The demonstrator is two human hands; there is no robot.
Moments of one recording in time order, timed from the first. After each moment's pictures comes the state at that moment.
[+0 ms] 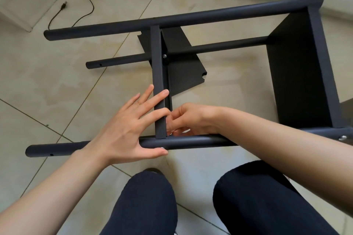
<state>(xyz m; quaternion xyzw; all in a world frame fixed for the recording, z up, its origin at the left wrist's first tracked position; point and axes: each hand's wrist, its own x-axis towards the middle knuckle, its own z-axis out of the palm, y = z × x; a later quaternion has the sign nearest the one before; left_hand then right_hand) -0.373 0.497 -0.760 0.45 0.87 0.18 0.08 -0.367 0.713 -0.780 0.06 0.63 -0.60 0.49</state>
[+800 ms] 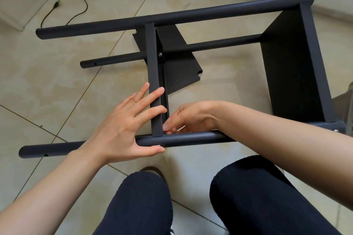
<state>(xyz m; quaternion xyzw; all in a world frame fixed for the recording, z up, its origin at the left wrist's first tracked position) -0.373 0.498 -0.761 0.46 0.87 0.17 0.07 -0.371 0.718 -0.783 0.08 0.58 -0.58 0.57</state>
